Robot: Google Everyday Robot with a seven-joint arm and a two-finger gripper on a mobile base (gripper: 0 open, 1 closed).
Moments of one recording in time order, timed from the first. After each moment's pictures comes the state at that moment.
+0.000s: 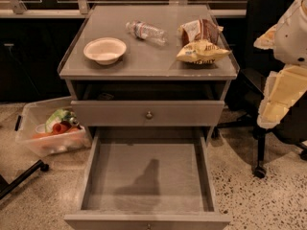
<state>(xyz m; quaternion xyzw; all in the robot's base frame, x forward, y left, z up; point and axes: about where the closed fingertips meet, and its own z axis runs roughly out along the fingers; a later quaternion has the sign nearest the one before) 0.438 -0.216 0.978 -0.60 0.78 -0.04 0.16</state>
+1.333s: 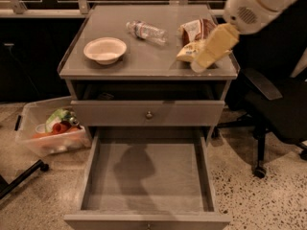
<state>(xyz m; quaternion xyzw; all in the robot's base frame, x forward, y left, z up) 0.563 -0.159 0.993 -0.46 0.84 0.03 0.29</state>
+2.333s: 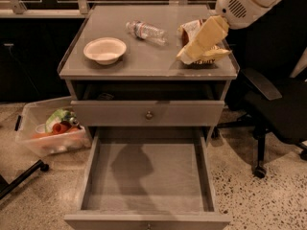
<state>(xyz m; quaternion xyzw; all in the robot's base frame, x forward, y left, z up) 0.578 -0.138 1.001 -0.43 0.84 0.06 0.32</state>
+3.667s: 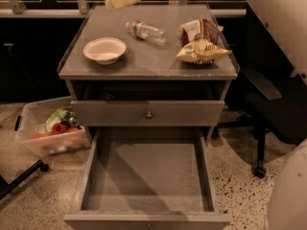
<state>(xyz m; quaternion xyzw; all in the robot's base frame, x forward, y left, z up) 0.725 0.022 1.054 -0.37 0.78 0.17 0.47</state>
